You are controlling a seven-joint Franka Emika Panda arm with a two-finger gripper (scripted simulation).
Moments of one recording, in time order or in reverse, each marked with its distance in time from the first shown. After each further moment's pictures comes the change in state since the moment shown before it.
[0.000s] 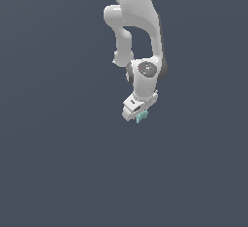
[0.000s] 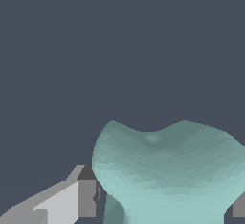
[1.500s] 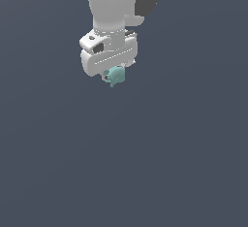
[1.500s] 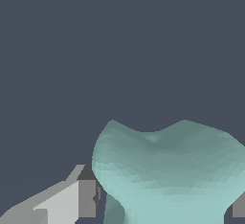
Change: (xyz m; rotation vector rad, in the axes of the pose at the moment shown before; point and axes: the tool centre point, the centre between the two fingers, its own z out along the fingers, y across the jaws) arm -0.082 0.092 -0.258 0.002 0.004 -0.001
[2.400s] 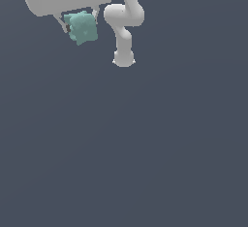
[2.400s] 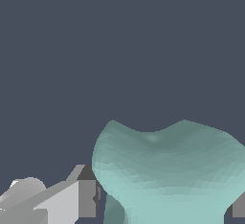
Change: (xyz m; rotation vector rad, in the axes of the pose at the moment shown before) arm -0.048 0.062 -0.163 -0.002 -0.002 0.001
